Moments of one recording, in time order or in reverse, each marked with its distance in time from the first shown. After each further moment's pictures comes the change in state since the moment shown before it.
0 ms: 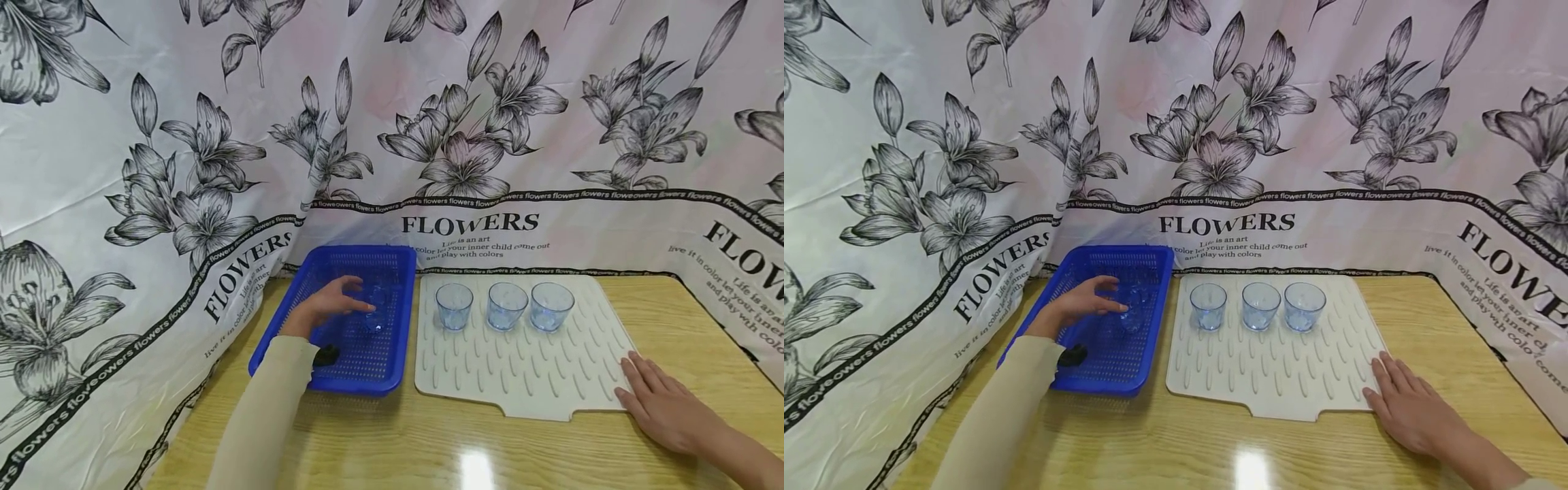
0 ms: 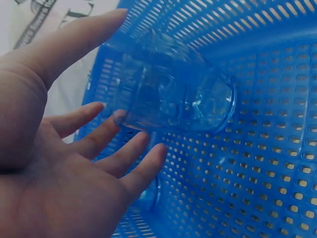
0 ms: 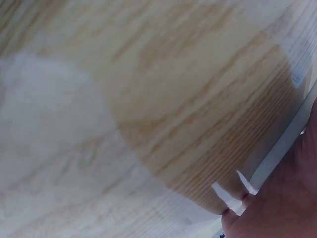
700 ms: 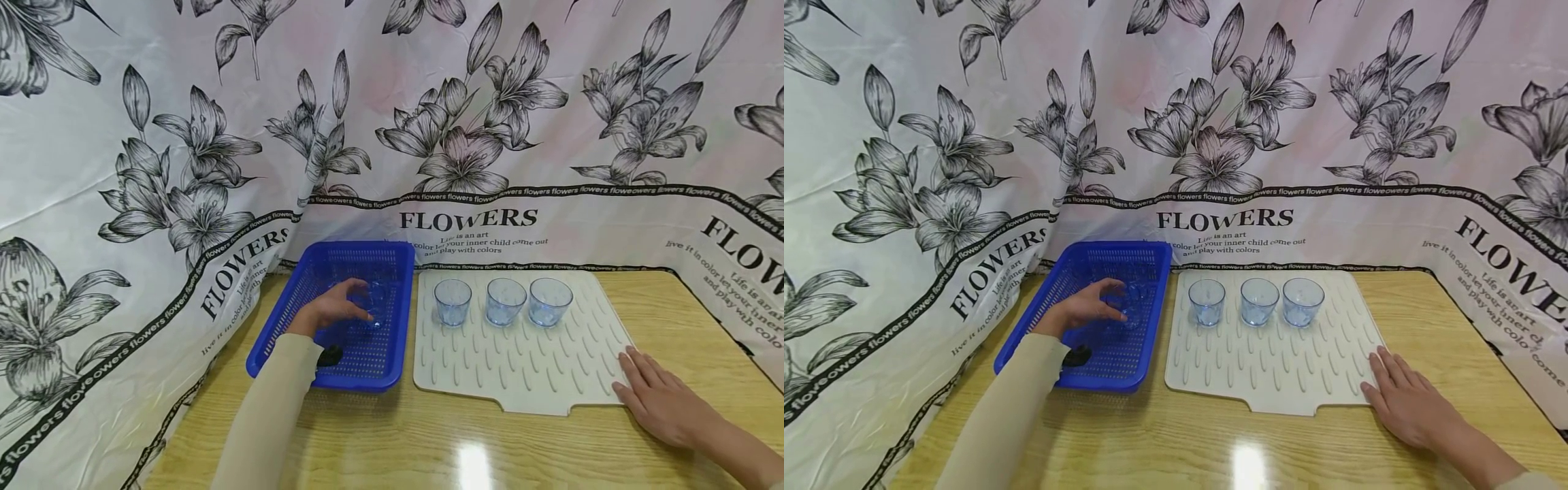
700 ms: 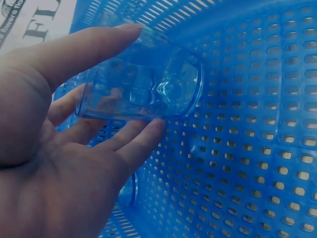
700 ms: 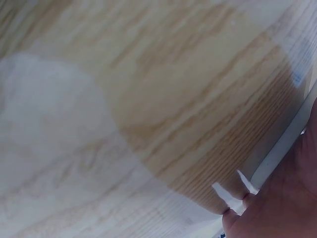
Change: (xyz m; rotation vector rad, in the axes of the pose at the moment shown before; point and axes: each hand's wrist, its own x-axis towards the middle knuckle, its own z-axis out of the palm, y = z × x) left_hand 0.007 -0.011 0.012 -0.002 -0.059 0.004; right_hand 0.001 0.002 -0.001 0.010 -0.015 0.006
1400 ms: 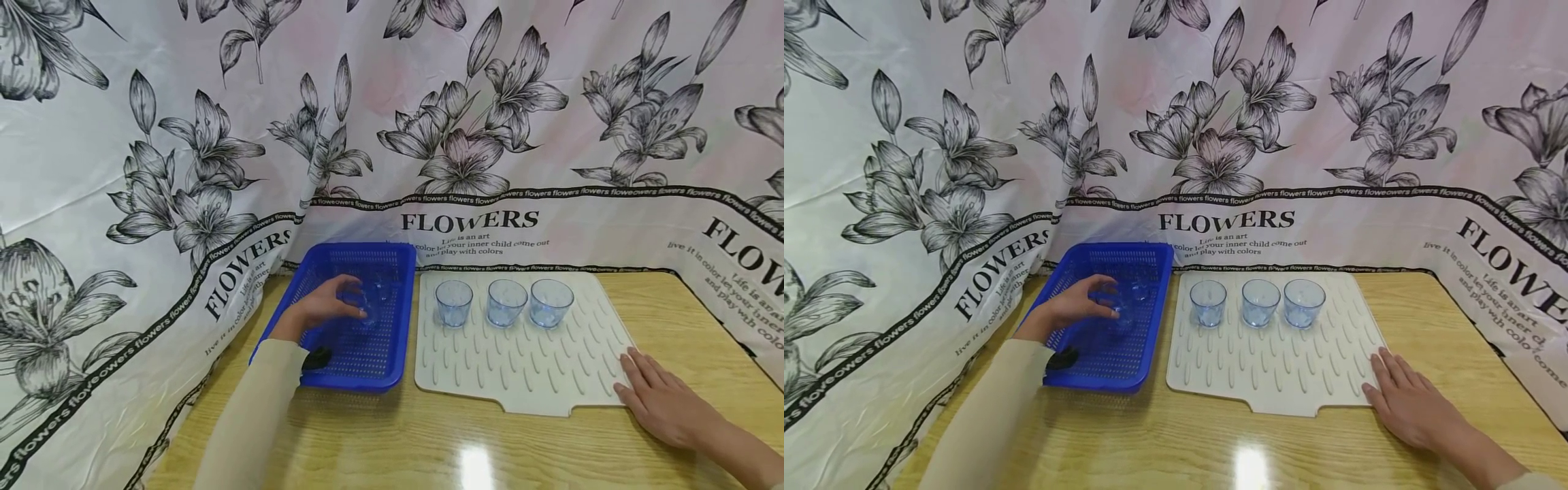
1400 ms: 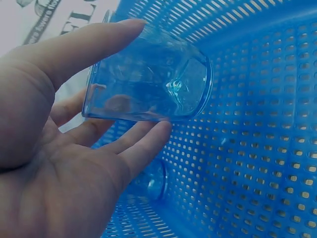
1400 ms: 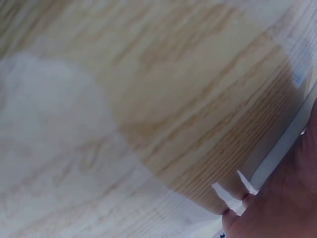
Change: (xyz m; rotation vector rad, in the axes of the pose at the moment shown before) left_hand -0.027 0.008 -0.019 -0.017 -0.016 0.110; right_hand 0.001 -0.002 -0.004 0.015 -0.009 0.006
